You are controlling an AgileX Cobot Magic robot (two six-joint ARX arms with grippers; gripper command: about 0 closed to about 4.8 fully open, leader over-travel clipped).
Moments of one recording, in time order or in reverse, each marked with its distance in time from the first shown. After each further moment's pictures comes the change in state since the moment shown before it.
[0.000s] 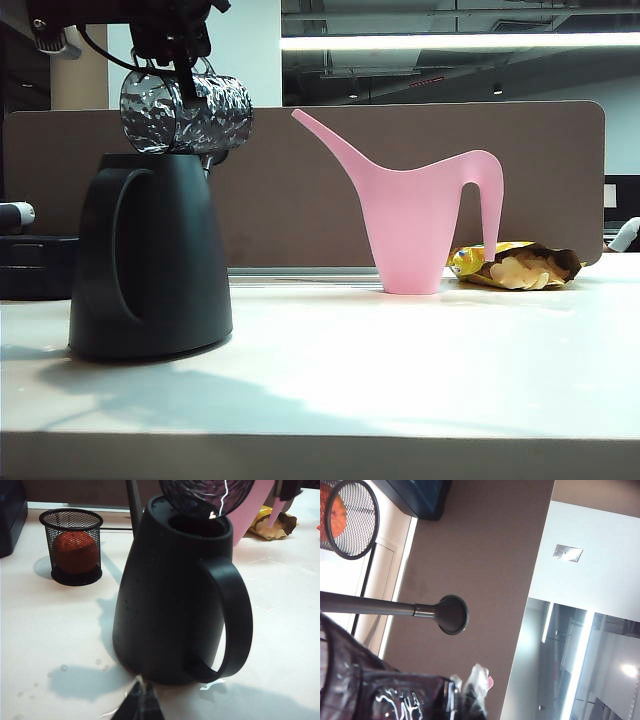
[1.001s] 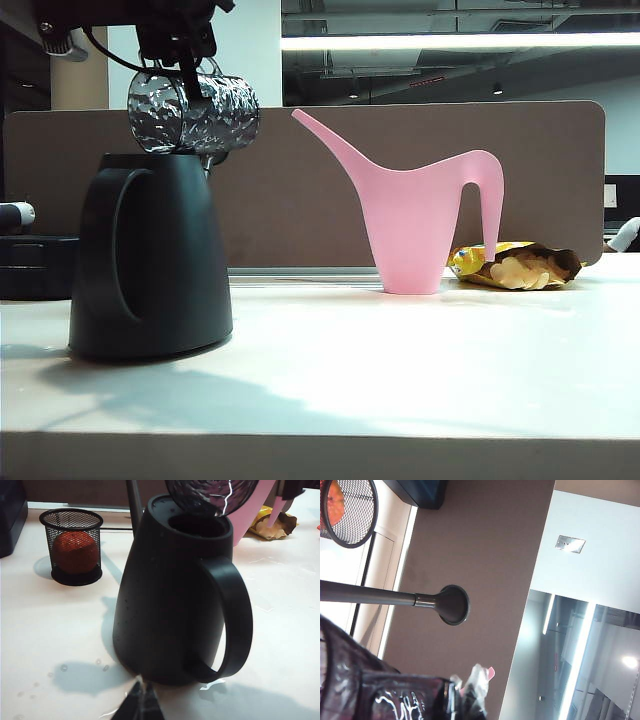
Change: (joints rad) left arm 0.000 0.000 0.000 0.000 0.000 0.000; right arm -0.003 0.000 0.000 -0.001 0.037 0.001
